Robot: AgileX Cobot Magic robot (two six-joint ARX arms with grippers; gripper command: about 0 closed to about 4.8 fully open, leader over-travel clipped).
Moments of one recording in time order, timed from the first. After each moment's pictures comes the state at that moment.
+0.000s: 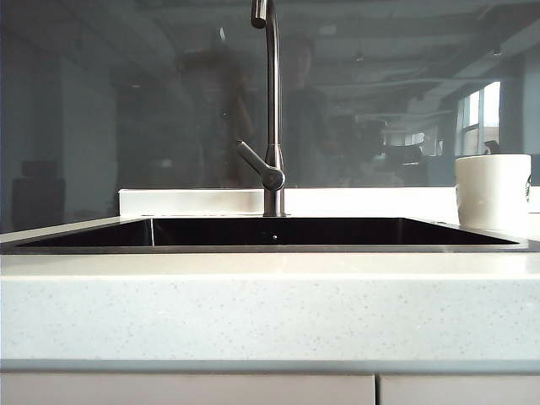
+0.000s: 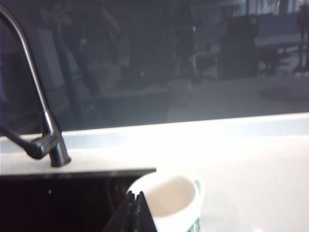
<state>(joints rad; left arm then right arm) -0.02 1.86 2.18 1.43 1.48 -1.41 -0.15 0.82 0.32 0.66 -0.18 0.15</state>
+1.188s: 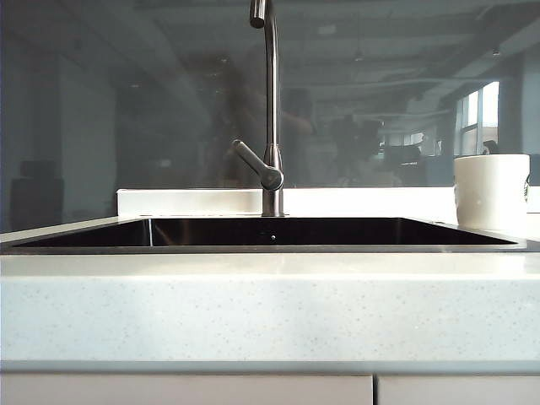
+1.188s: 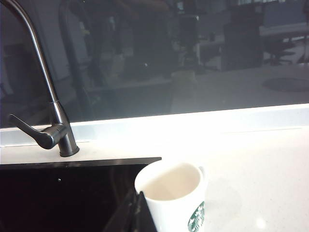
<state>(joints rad) 0.12 0.83 1.41 1.43 1.43 -1.53 -0.14 0.68 0.31 0.49 -0.19 0.15</state>
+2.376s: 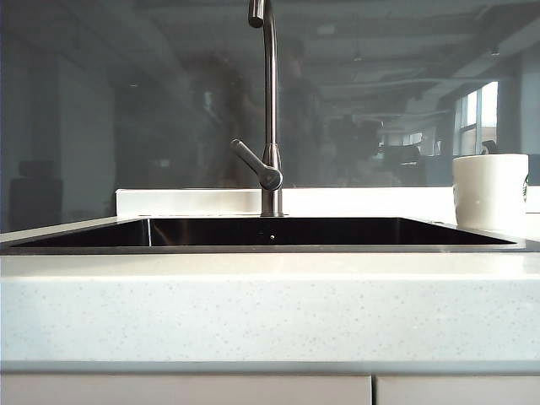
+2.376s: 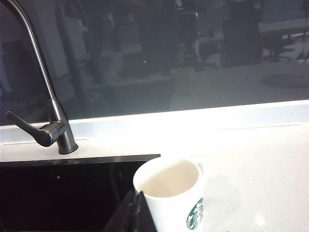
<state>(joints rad) 0.30 0.80 1.23 0.84 1.35 -1.08 -0.14 0.68 0.31 0.48 -0.19 0.15</state>
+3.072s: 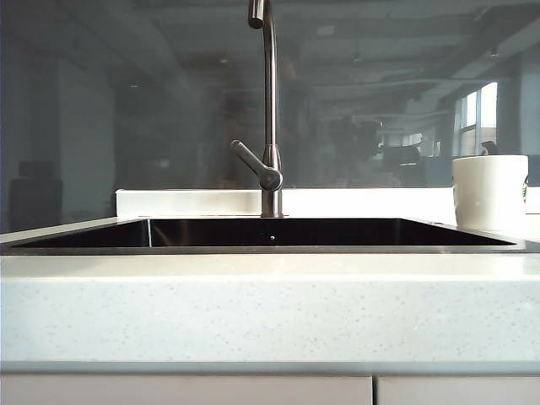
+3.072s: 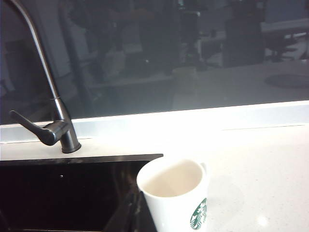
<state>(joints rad) -0.02 0.36 0.87 -0.26 0.33 0.13 -0.14 0.68 0.31 0.48 -0.20 0.15</state>
